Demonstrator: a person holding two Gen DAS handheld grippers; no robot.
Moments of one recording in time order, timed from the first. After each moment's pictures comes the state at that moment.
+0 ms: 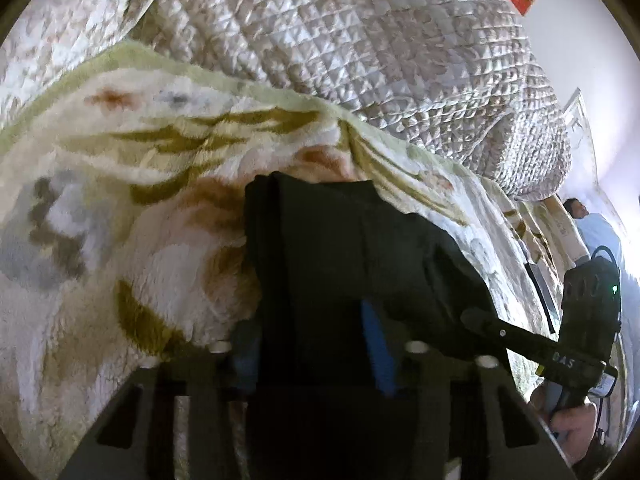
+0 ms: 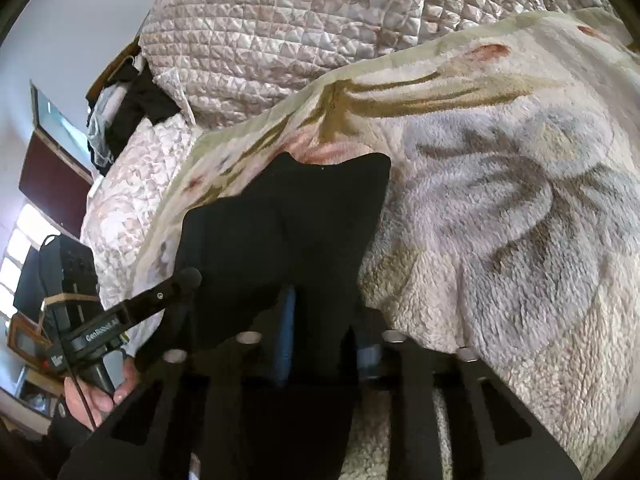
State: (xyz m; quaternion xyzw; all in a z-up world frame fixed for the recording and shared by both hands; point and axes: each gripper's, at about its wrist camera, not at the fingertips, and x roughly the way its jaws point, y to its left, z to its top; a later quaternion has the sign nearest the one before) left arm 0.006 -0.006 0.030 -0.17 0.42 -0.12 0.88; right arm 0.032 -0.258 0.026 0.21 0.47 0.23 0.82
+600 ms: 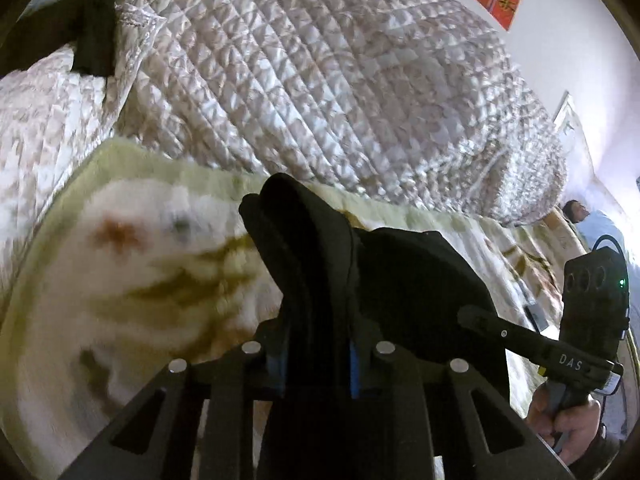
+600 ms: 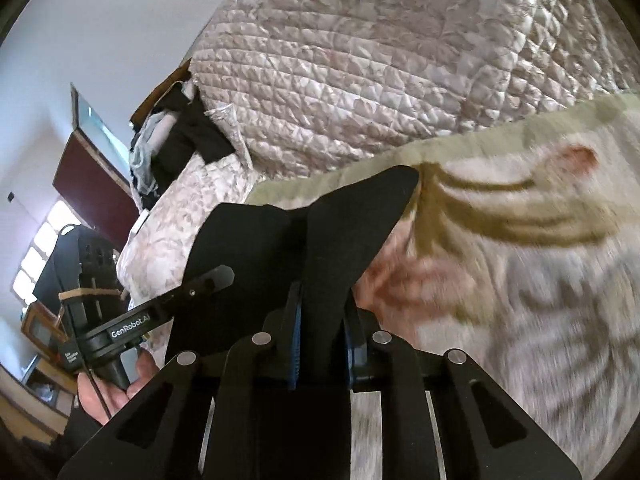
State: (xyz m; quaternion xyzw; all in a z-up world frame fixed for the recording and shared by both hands) left arm 0.079 0.031 0.104 -0.13 0.38 -0.12 0.91; right arm 0.110 -0.206 0.083 0.22 0.41 0.29 0.84
